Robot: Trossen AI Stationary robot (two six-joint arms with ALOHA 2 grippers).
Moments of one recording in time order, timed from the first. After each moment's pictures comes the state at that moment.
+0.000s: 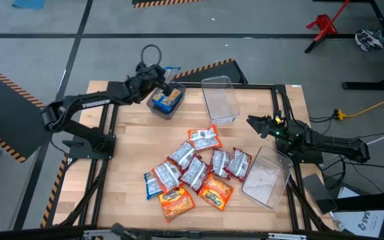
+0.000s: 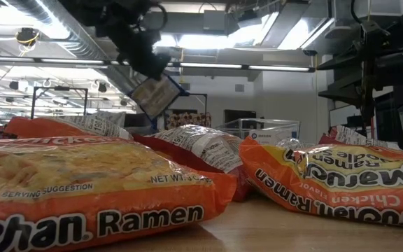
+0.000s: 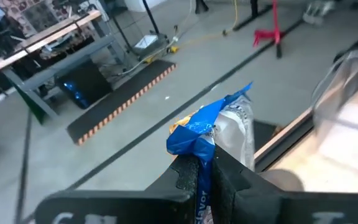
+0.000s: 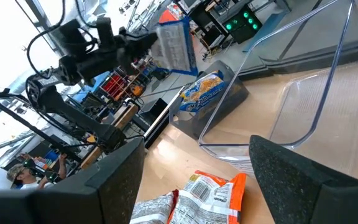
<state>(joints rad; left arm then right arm) 0.55 1.35 0.95 0.00 -0.57 0.13 -0.16 0.08 0.02 0.04 0.28 0.80</state>
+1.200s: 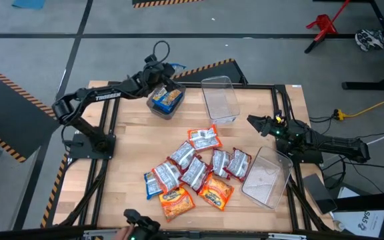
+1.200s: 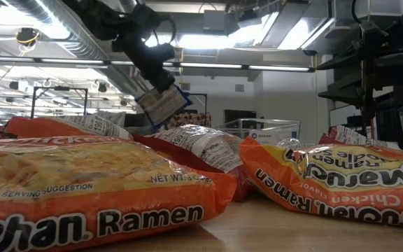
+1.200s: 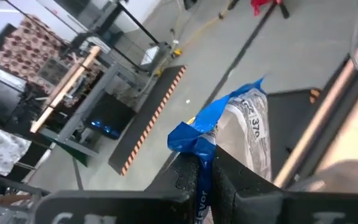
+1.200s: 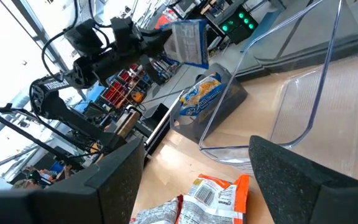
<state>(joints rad) 0.63 1.52 1.02 0.12 -0.51 0.53 -0.16 0.08 0.02 0.04 0.31 0.87</state>
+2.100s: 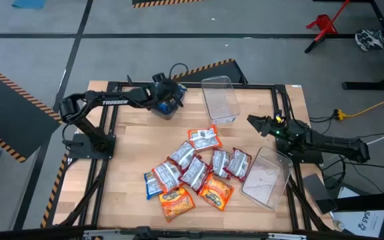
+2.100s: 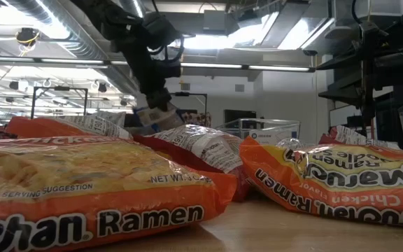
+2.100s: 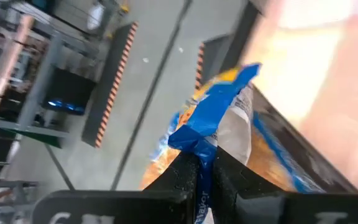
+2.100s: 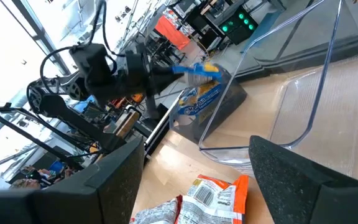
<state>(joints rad) 0.45 1.57 1.02 -0.21 -0.57 0.40 -0.16 0.08 0.02 0.04 0.31 0.87</state>
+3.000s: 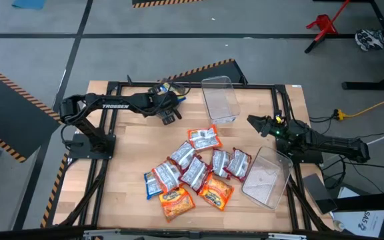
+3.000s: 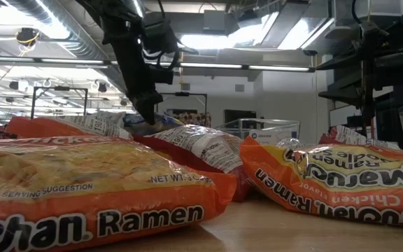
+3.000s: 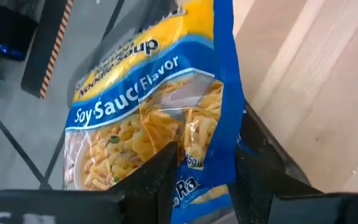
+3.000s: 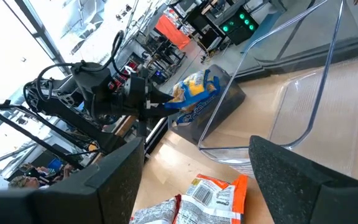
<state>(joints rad) 0.36 1.57 1.02 -0.51 -0.51 0.04 -0.16 0.08 0.02 0.04 0.30 0.85</state>
